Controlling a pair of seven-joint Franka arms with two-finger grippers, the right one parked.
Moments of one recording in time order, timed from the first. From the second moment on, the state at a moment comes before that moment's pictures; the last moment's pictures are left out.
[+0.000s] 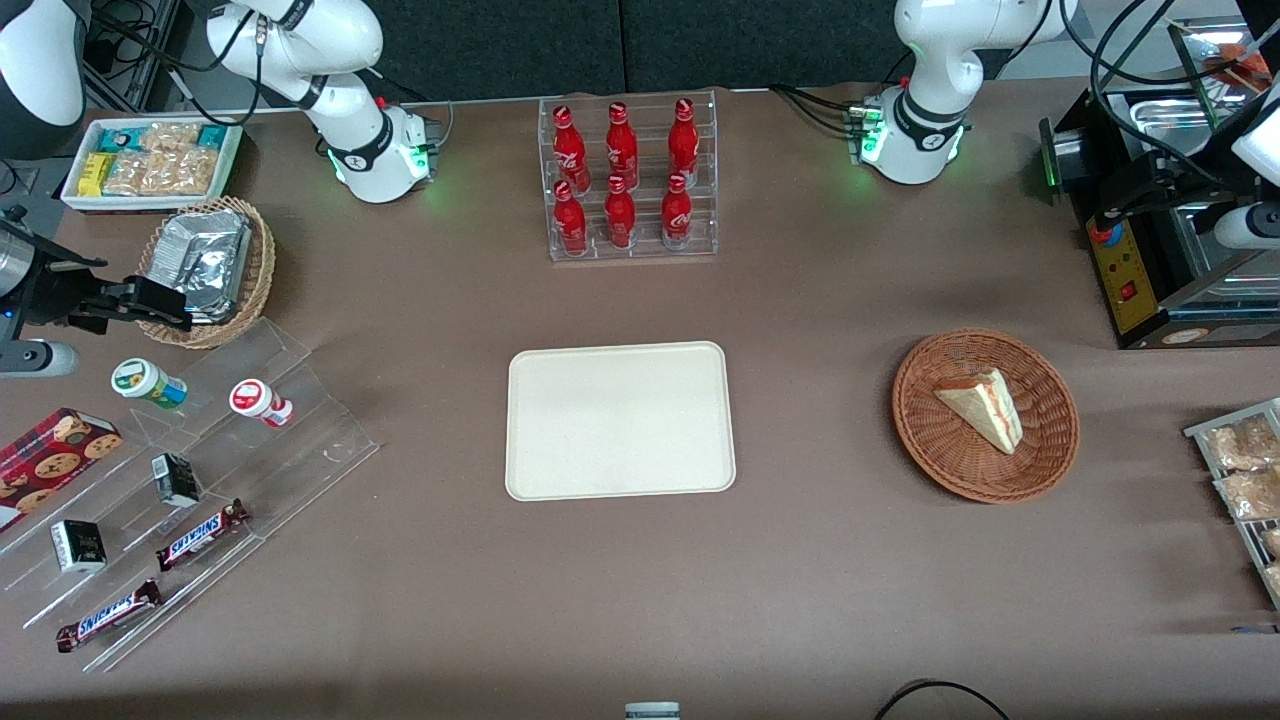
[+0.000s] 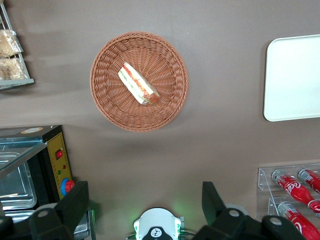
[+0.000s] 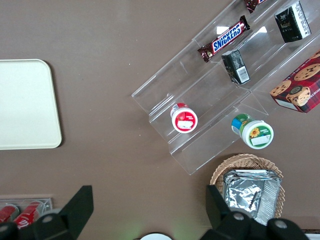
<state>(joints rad) -0.02 -0.01 -0.03 -1.42 -0.01 1.30 0.01</state>
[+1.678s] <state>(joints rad) 0.00 0.14 0.02 -2.00 0.05 2.07 -0.55</state>
